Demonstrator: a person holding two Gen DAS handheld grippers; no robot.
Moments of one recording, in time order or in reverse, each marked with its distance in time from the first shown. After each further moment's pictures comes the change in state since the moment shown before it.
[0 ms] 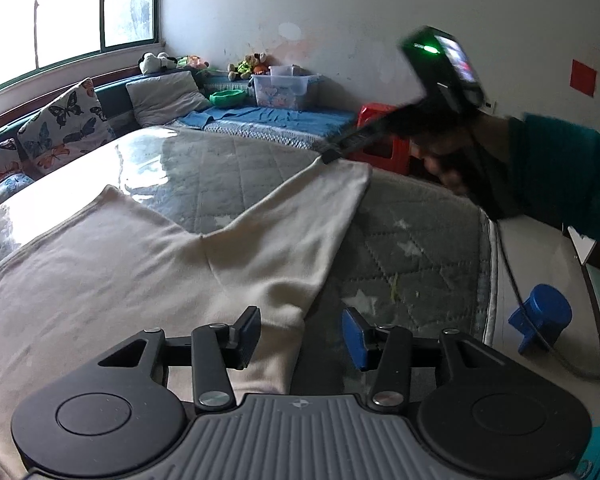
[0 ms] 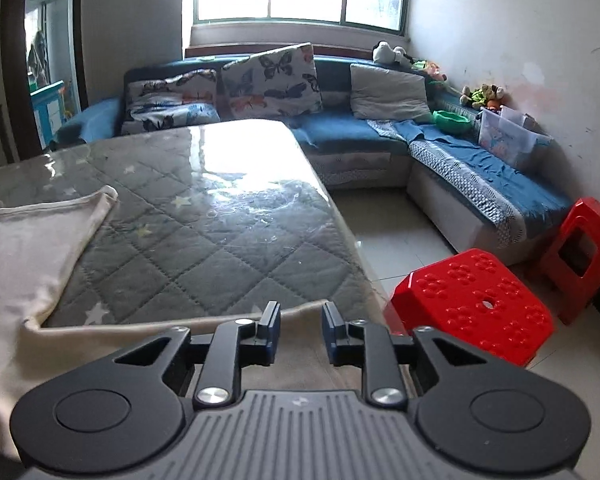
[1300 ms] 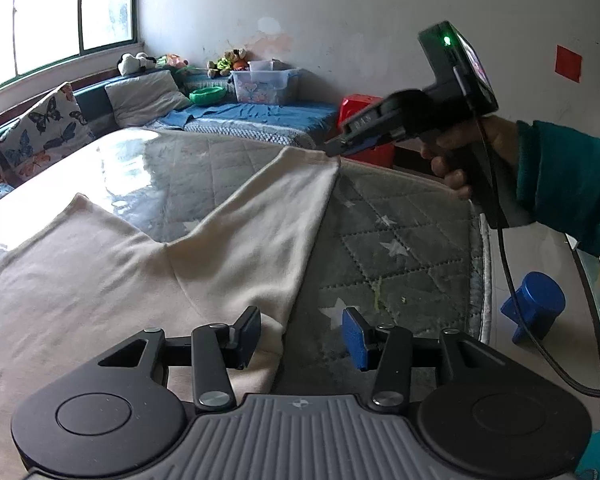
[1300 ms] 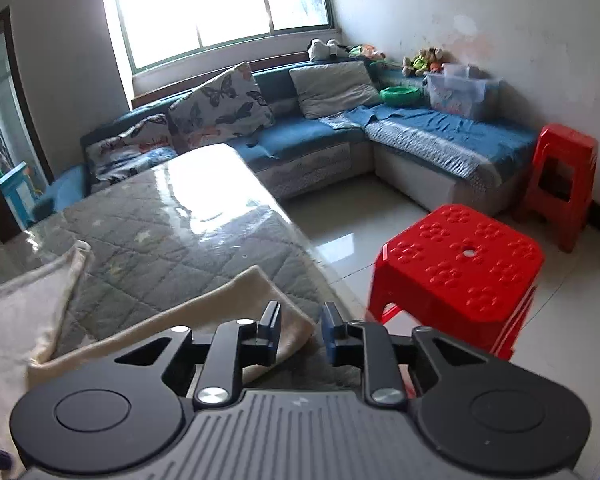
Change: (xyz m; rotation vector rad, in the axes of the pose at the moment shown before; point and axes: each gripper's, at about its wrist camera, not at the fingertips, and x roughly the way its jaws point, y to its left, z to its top) left arm 0.023 -0.012 0.005 0.045 0.026 -0.043; right arm -0.017 -0.045 -0.024 0.296 -0.033 0.014
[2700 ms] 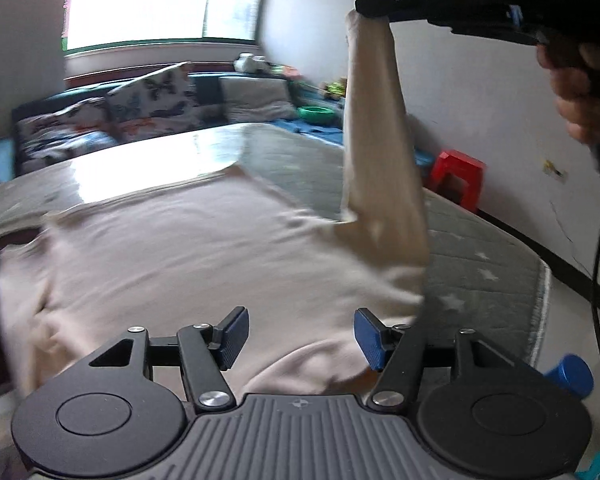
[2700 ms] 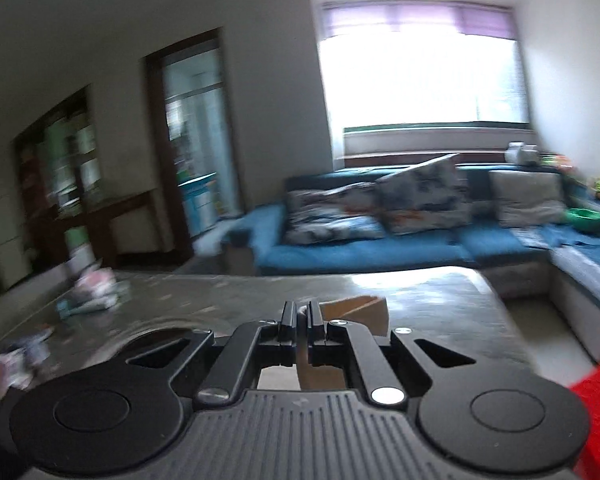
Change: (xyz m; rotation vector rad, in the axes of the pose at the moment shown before) left arm -0.090 0.065 -0.054 -0.314 -0.106 0.229; right arm -0.115 0.206 0.044 -0.361 -0.197 0.514
